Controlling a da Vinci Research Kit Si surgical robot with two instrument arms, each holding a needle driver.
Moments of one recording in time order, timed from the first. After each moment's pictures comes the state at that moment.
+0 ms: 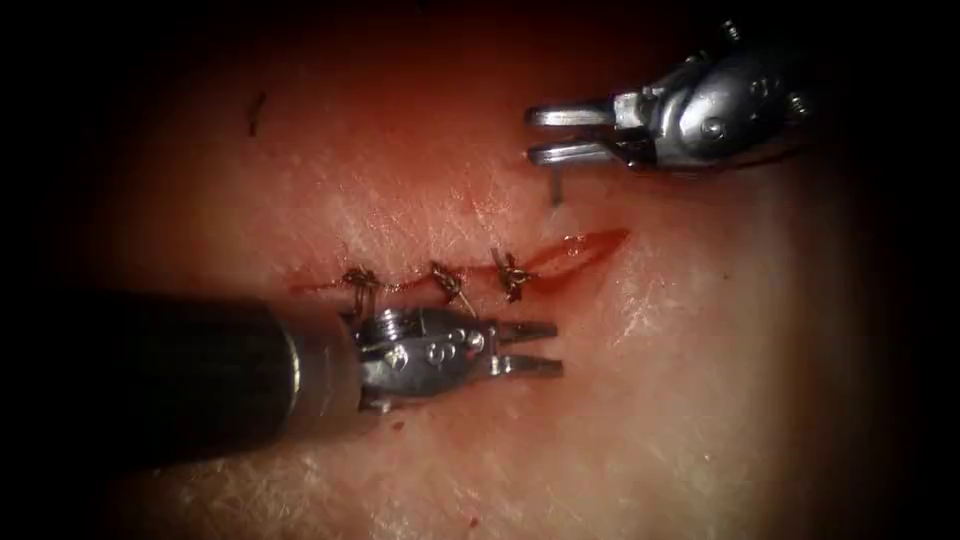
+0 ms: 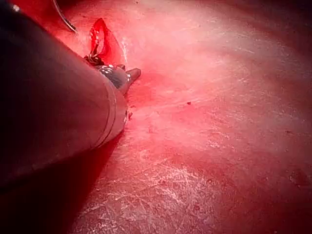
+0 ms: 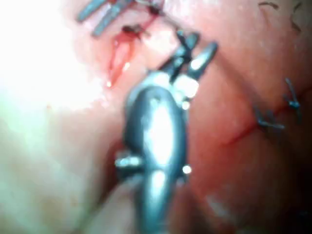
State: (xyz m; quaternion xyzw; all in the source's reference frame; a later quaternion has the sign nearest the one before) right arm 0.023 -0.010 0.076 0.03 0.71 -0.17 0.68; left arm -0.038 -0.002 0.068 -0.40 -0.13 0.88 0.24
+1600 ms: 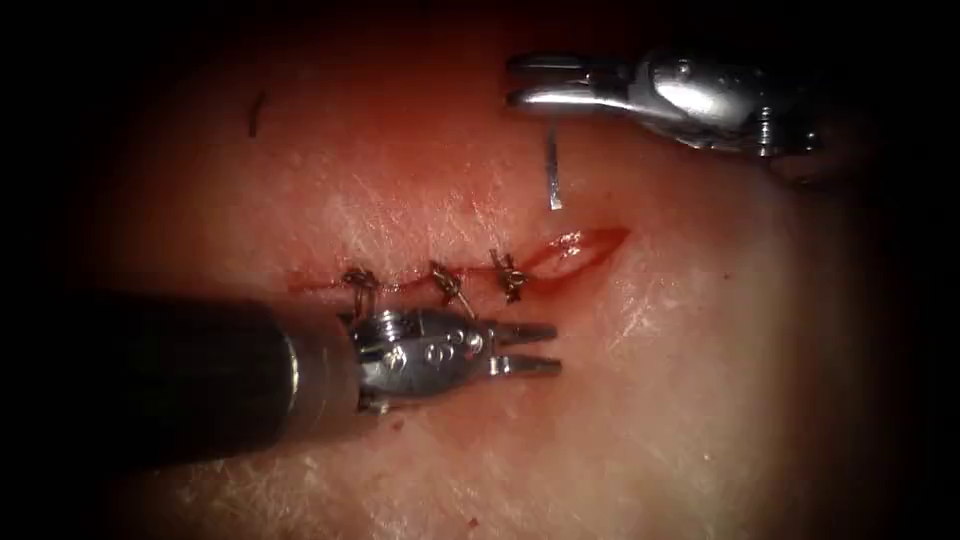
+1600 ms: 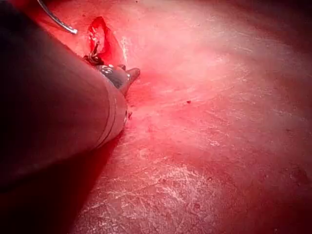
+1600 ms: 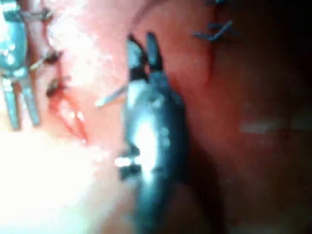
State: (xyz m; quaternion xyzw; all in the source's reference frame) right arm 0.024 -0.008 0.078 0.18 0.63 0.06 0.75; left arm -0.038 -0.002 0.068 -0.40 -0.13 0.88 0.23
